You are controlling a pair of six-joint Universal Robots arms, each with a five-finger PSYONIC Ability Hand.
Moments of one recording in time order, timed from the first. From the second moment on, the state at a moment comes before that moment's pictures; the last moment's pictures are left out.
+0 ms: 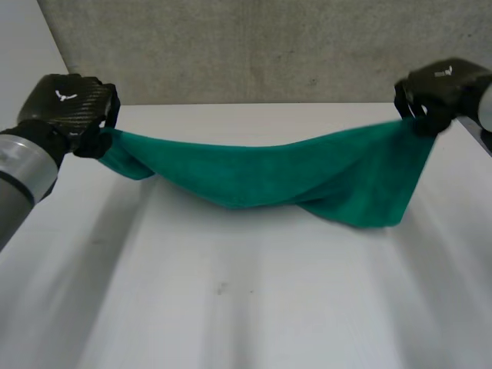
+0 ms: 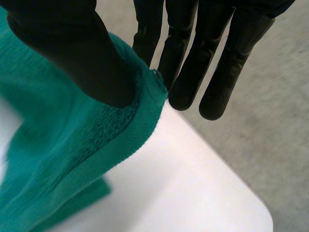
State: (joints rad) left arm 4.49 -1.57 -1.62 3.20 -1.39 3.49; right arm 1.68 -1.17 0.91 0.64 1.19 2.54; left_hand 1.13 1.19 1.19 1.19 0.96; right_hand 0.98 1.17 1.18 1.19 0.98
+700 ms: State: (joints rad) left arm 4.46 -1.89 -0.94 3.46 -1.58 3.67; right arm 1.77 -0.99 0.37 0.20 1.52 2.56; left_hand 1.13 1.20 1.19 1.19 0.96; right_hand 0.98 1.17 1.18 1.19 0.99
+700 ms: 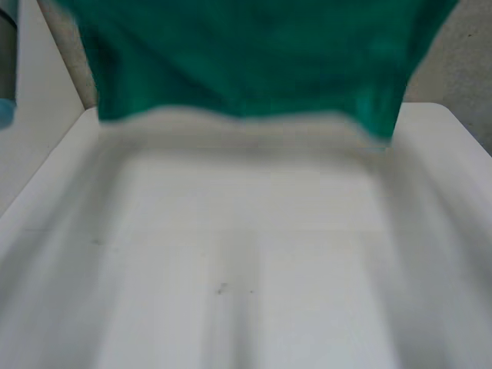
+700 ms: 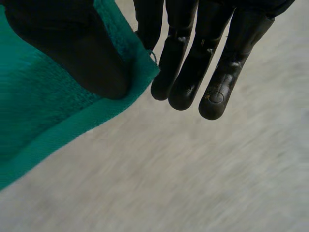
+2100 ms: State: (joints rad) left arm 4.60 -2.08 -1.72 3.42 -1.46 3.59; right arm 1.63 -1.06 1.44 0.06 1.35 2.61; left_hand 0.62 0.62 0.62 0.62 0.43; right_hand 0.98 1.17 1.18 1.19 1.00
